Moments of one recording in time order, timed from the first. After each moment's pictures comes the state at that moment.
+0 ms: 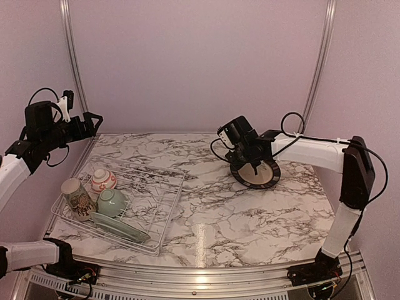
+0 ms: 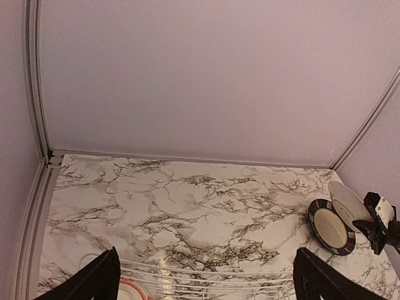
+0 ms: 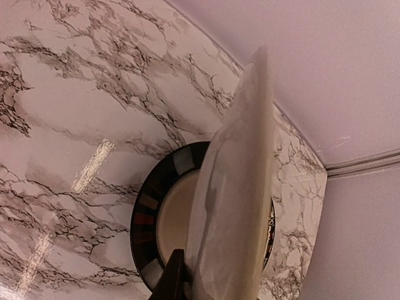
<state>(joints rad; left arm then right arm) -0.10 1.00 1.00 -0.28 0.21 -0.26 0.74 1.77 1.41 -0.46 0.56 -0.19</state>
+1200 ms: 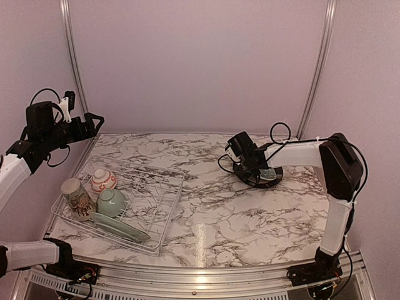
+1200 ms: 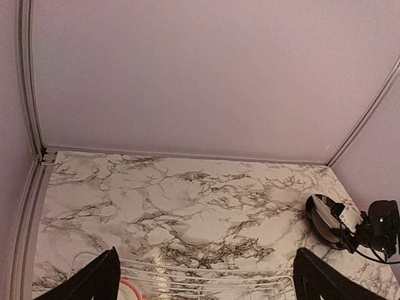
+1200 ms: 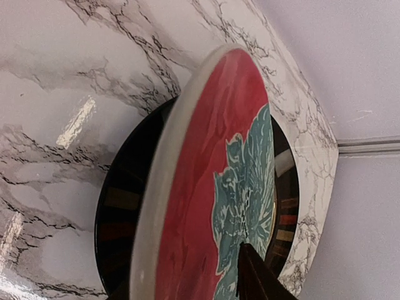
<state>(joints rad) -0.10 1.00 1.00 -0.27 0.24 -0.27 0.62 1.93 1.31 -0.34 0.58 -0.28</state>
